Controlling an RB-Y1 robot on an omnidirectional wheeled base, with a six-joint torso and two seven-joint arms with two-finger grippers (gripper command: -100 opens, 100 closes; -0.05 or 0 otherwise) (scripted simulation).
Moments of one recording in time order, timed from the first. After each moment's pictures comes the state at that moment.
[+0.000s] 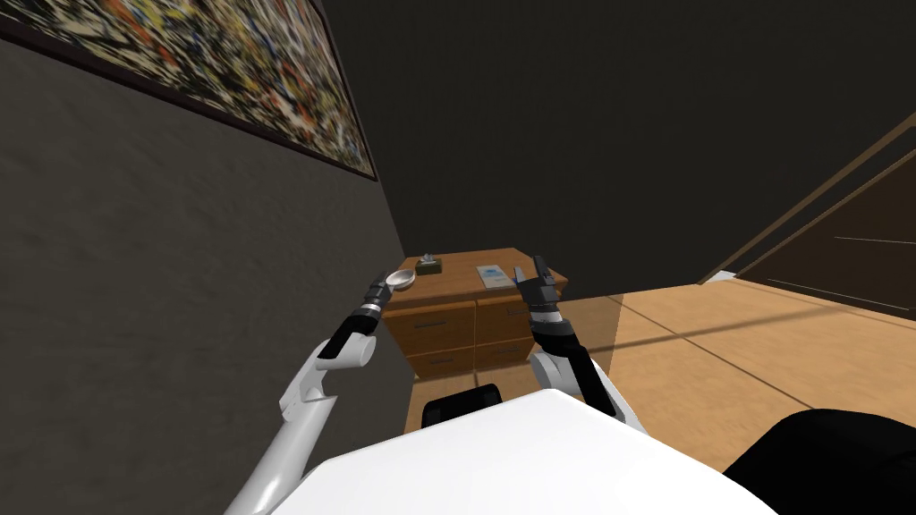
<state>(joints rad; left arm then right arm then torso) 0.00 0.36 0.01 -1.89 0.17 0.15 0.08 0.53 -0.02 0.02 -2.34 0.00 -0.44 -0.08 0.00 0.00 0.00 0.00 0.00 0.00</state>
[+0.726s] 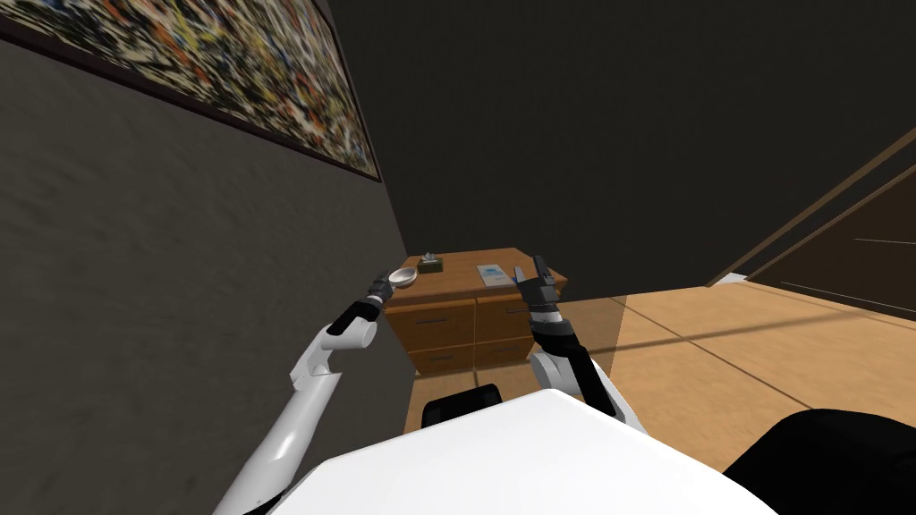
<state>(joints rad) -0.14 0.41 0.02 -1.80 0.22 0.36 0.15 0.53 -0.02 0.02 -2.34 0.00 -0.44 -0.08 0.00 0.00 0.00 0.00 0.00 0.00</state>
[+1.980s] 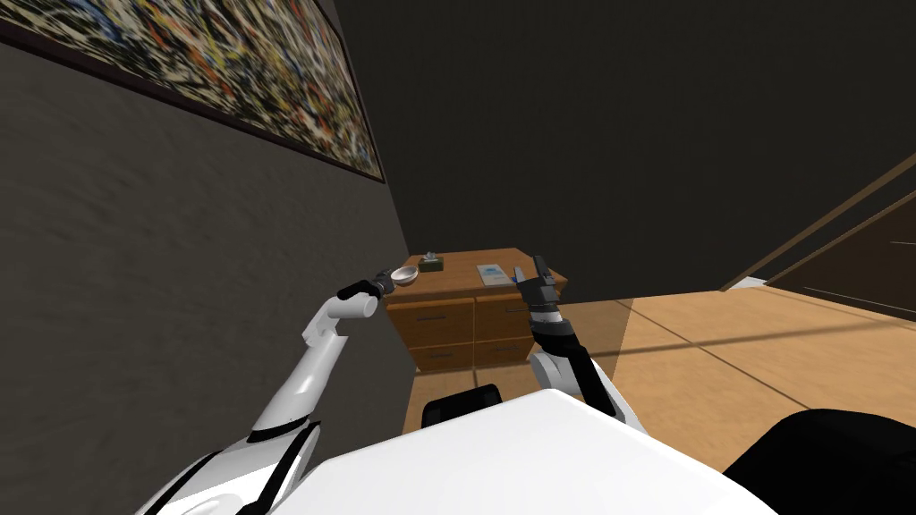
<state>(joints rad) -0.39 0.47 0.03 -1.63 0.31 0.73 0.28 0.53 -0.02 0.02 -2.34 0.00 -0.44 -0.08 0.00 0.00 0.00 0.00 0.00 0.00</state>
